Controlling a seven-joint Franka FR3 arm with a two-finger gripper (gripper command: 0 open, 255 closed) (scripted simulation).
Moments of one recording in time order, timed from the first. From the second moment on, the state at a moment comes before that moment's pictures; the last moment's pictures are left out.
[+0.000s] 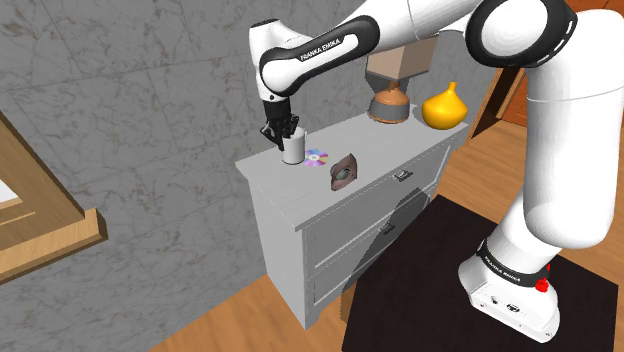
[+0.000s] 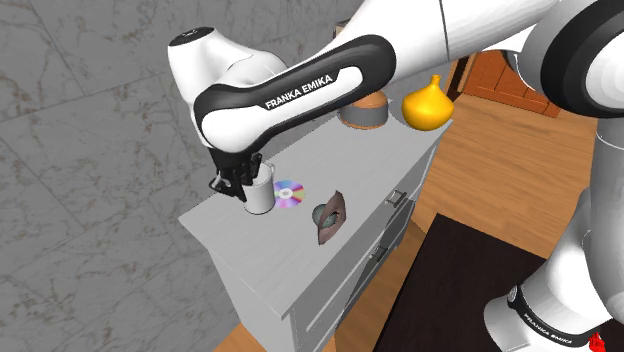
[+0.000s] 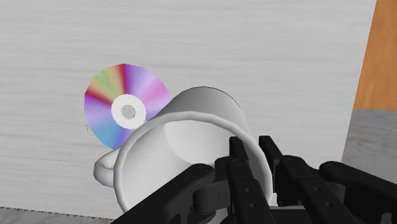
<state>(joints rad) 0.10 0.43 0.24 -1.60 -0.18 1.98 0.41</state>
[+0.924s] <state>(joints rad) 0.10 0.40 0.24 -1.46 -0.16 1.81 0.40</state>
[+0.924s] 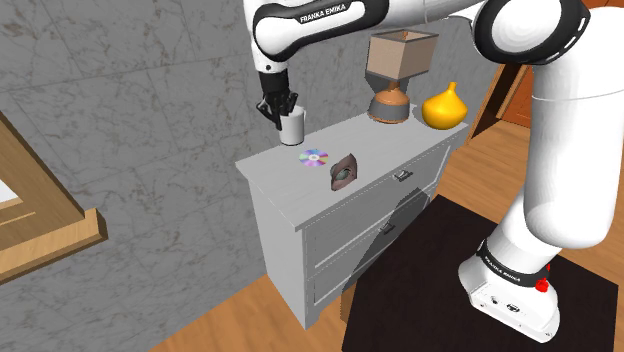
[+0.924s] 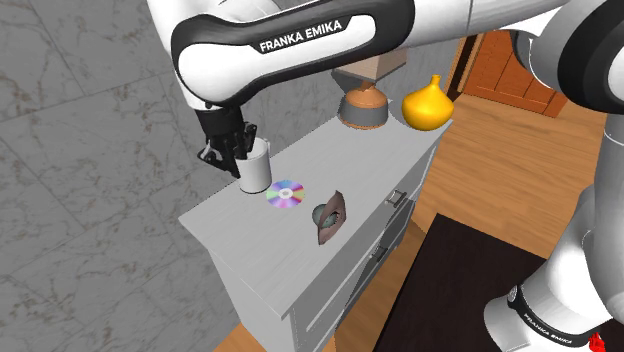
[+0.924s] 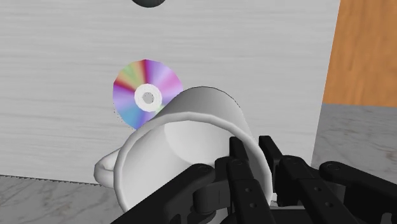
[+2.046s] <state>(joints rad) 0.12 0.42 0.25 -1.20 -0.16 1.57 0.38</state>
